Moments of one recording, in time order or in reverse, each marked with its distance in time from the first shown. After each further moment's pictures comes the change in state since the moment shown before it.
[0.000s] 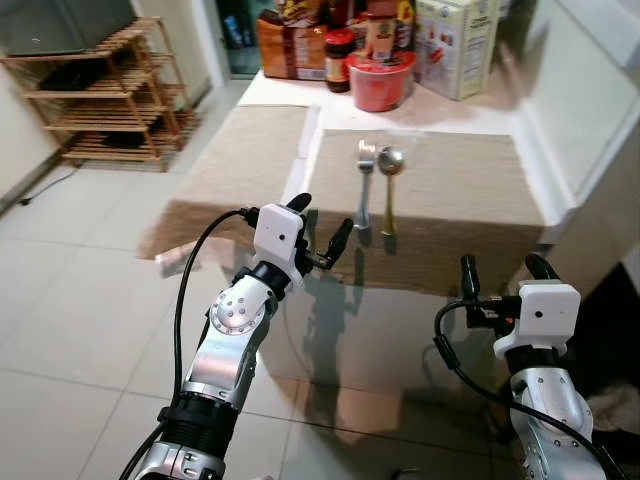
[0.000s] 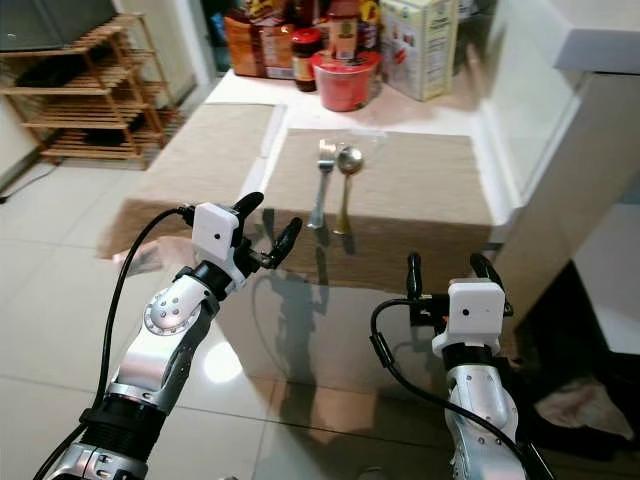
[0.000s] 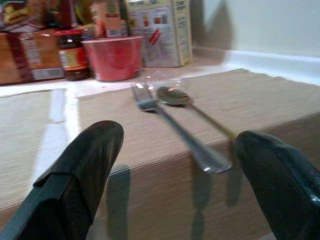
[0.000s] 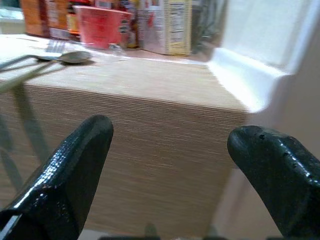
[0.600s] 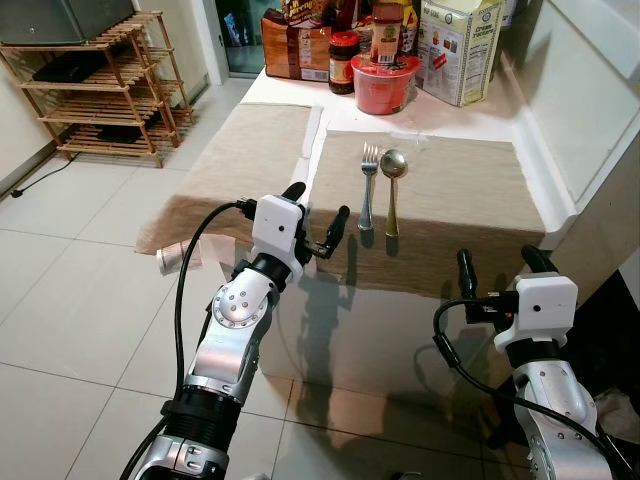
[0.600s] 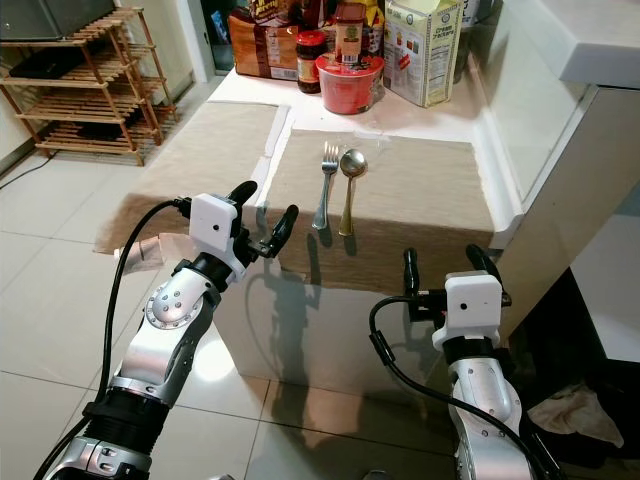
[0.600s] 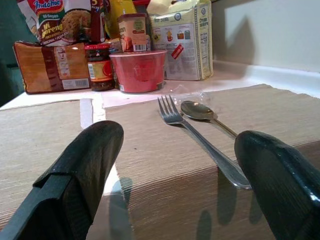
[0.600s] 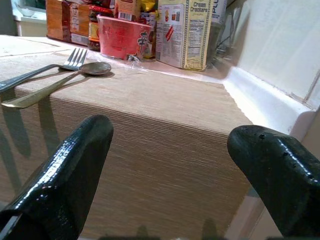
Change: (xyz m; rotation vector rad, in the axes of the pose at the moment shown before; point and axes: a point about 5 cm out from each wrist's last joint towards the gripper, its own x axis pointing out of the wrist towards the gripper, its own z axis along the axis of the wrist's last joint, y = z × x) left arm 0.006 0.001 0.007 0.019 -0.029 0.045; right arm 0.005 -0.001 0.005 -0.027 -0.022 0.055
